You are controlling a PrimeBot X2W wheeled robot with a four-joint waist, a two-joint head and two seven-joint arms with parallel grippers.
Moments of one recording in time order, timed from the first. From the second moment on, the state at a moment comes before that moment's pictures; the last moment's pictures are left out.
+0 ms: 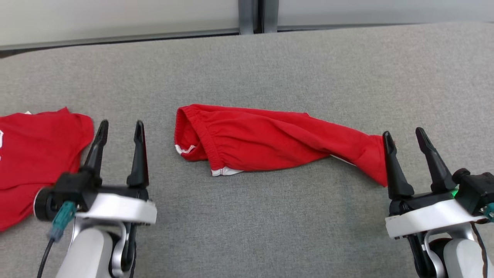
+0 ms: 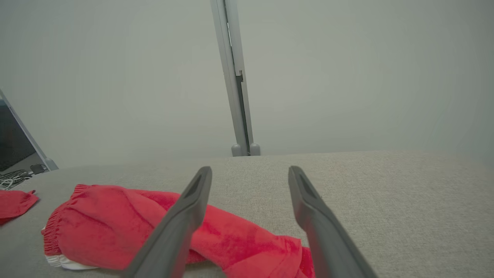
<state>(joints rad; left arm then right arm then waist) -0.25 0.17 -0.17 0.16 -0.32 0.07 -0.26 -0.13 -0.09 0.08 -0.02 0.23 0.13 -0.05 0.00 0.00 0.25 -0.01</state>
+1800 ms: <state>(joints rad) -0.16 0.17 -0.21 0.11 -0.28 0.08 -0.26 -0.22 -0.14 0.12 0.18 0.26 0.13 -0.07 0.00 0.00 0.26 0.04</state>
